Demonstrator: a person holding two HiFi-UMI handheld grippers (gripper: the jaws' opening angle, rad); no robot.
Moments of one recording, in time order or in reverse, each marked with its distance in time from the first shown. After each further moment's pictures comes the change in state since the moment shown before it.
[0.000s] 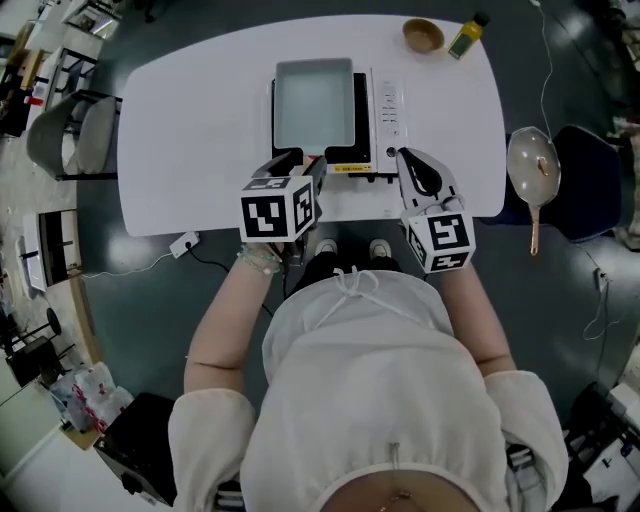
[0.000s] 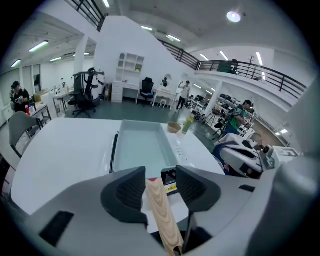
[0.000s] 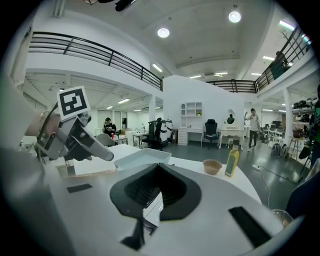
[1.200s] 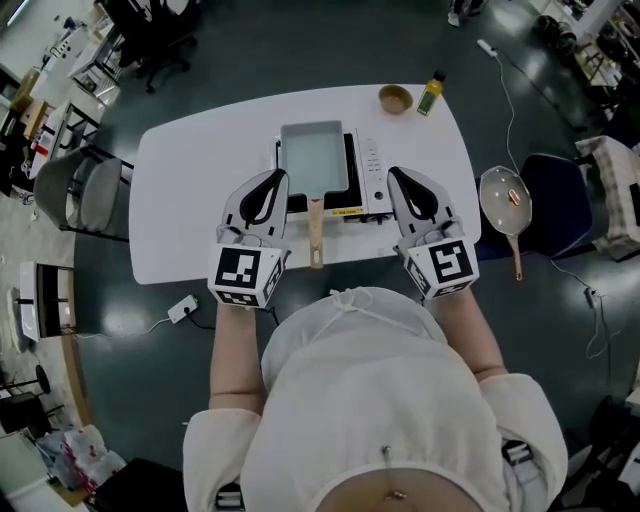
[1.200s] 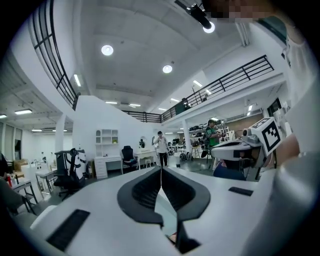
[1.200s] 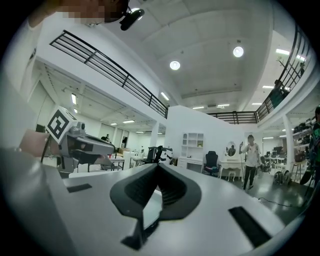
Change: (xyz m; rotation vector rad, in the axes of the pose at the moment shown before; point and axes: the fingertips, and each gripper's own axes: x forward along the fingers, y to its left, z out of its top) left arm -0.166 -0.029 0.098 0.483 -0.752 -0.096; right arm -0.069 0.039 0.140 -0.133 -0.331 -0.019
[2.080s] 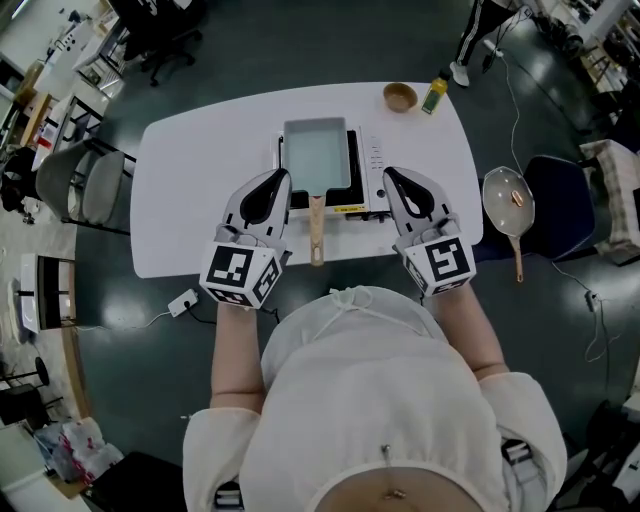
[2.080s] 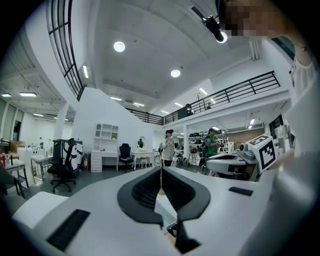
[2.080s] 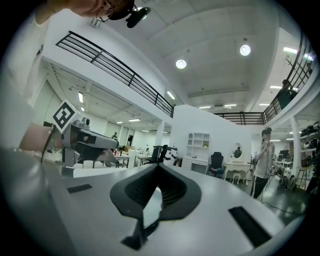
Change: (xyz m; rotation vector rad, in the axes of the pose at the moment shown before) left arm -0.004 -0.003 0.002 -0.126 -0.025 -0.026; right arm 0.006 0.009 -0.008 -0.043 0.011 0.068
